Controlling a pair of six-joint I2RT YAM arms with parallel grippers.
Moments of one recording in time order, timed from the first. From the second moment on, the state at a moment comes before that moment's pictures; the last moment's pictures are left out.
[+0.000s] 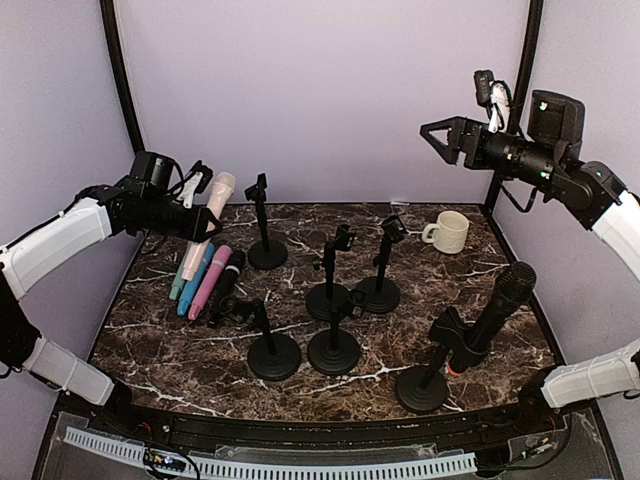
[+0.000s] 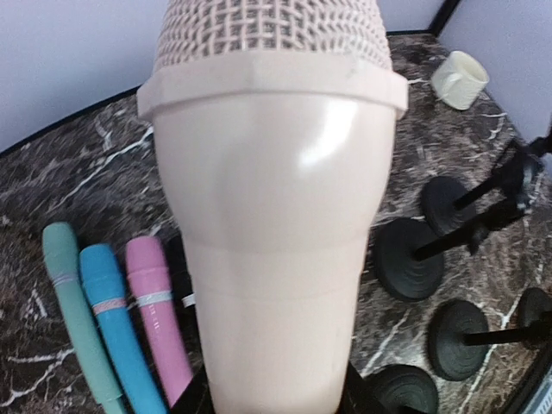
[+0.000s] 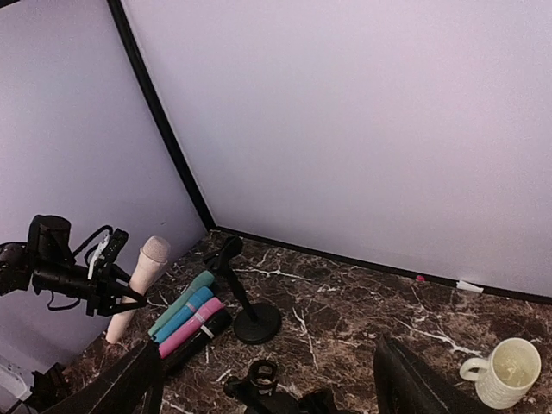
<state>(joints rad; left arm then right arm) -0.40 1.35 1.24 -0.59 0.20 -0.04 0.59 1.16 1.44 -0.38 -0.14 0.26</state>
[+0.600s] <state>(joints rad) 0.06 1.69 1.24 -0.58 0.08 0.15 0.40 1.05 1.30 -0.41 -0.14 0.27</state>
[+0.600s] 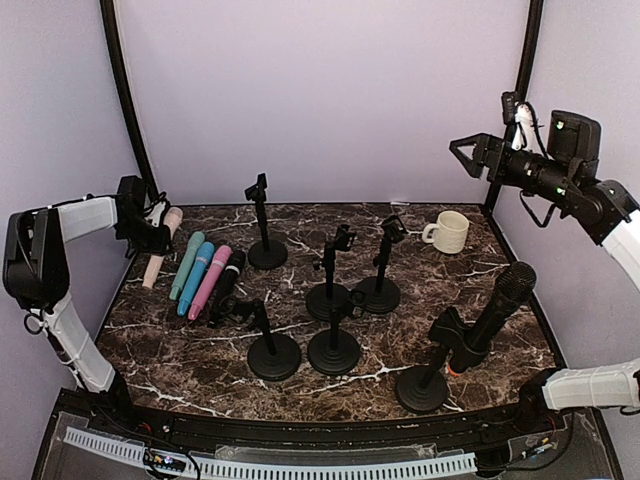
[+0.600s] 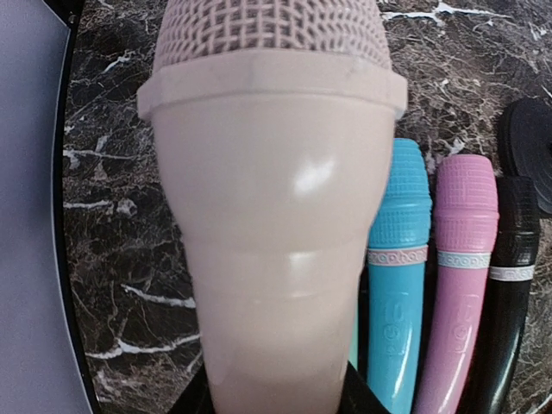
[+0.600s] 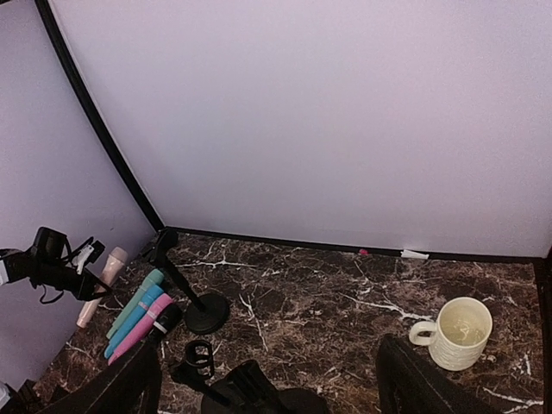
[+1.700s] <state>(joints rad) 0.10 2.02 1.39 -0.61 0.16 0.20 0.39 0.99 1.30 -0.47 -0.17 0.33</state>
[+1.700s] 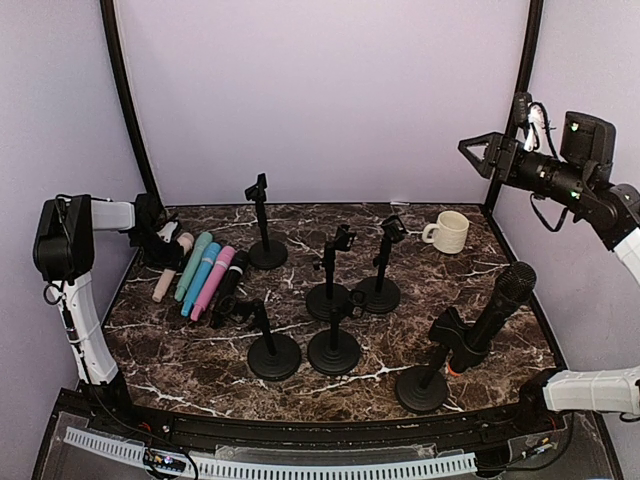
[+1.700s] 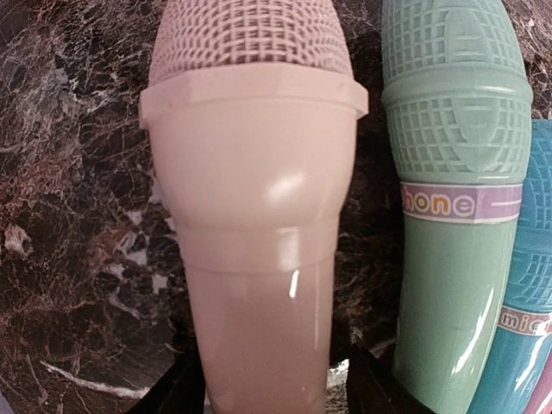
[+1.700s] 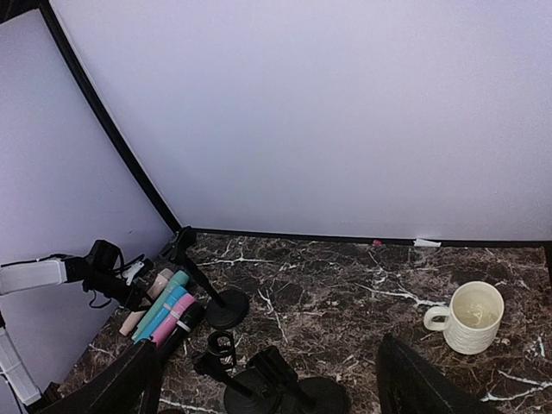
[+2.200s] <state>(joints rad) 0.10 1.91 1.34 -0.59 0.12 0.20 0.39 0.98 1.31 -0.49 -0.17 0.33</state>
